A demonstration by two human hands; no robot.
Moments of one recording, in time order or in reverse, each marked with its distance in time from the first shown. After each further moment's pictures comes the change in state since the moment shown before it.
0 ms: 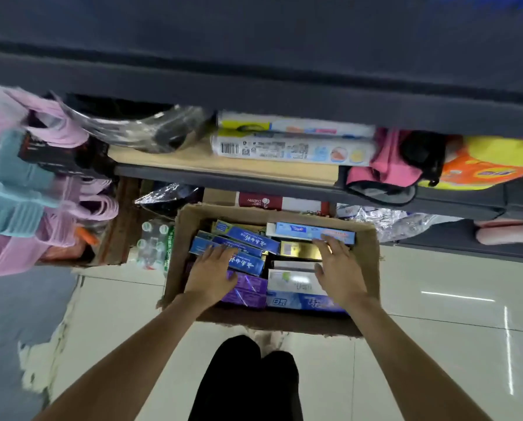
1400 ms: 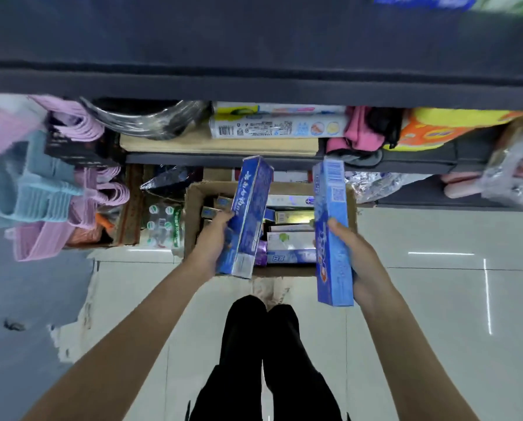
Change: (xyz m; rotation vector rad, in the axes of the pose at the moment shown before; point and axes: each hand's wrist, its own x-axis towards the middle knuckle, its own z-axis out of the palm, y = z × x) left_hand -0.088 0.065 -0.115 -1.472 -0.104 -0.469; right_hand -0.131 -0.078 -0.135 1.723 -0.078 0.585
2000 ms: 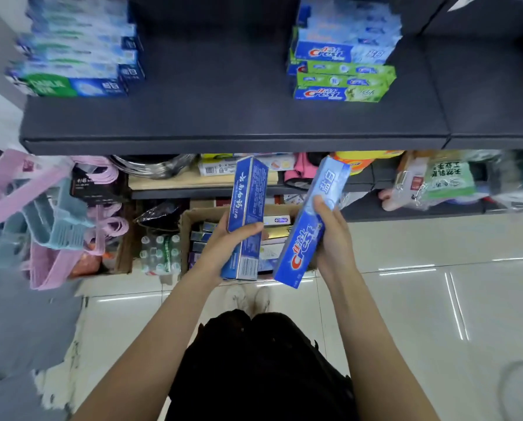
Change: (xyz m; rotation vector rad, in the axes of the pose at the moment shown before) left_hand -0.161 0.060 0.032 0.042 -0.306 0.236; right_hand -0.124 -0.047 0.036 0.200 0.119 -0.445
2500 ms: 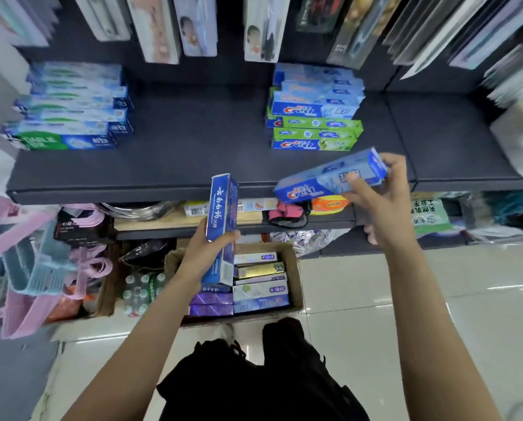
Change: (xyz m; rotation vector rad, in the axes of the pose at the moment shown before) left_hand 0.036 0.049 0.013 0.121 0.140 0.119; right_hand 0.041 -0.148 -0.028 -0.304 -0.100 -0.609
